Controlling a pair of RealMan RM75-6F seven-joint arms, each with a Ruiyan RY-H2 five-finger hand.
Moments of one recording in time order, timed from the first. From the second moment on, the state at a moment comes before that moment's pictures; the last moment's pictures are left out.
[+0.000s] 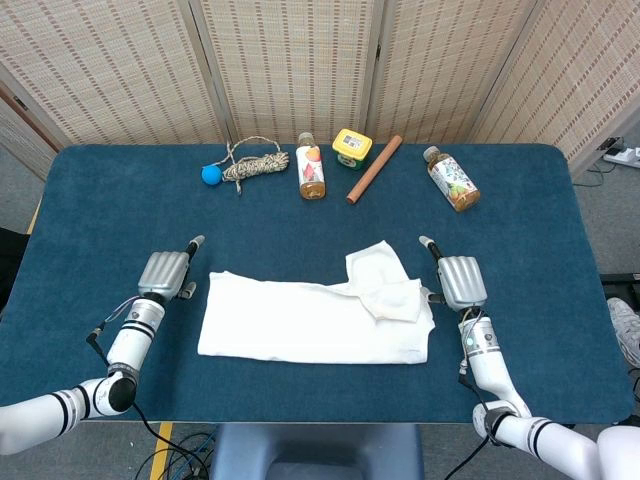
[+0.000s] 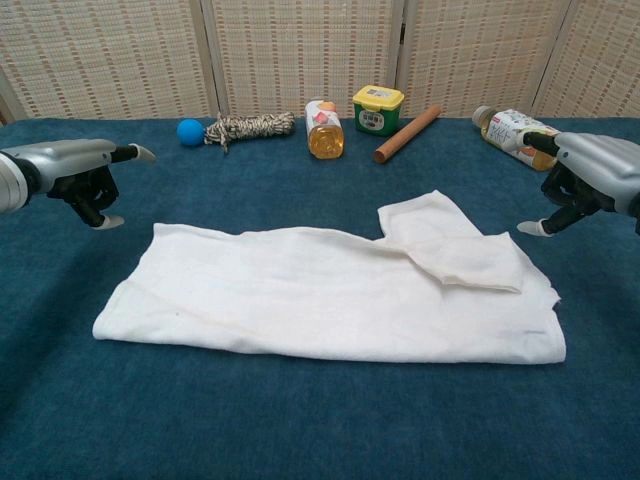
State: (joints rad) left arm -0.79 -1.49 -0.16 -1.32 0.80 0.88 0.38; right arm 0.52 -1.71 0.26 -1.08 -1.28 1.10 -0.12
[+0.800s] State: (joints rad) left arm -0.75 -1.40 -0.17 -1.43 0.82 0.91 0.35; right arm 0.48 -1.54 0.05 -1.24 -1.45 1.06 -0.10
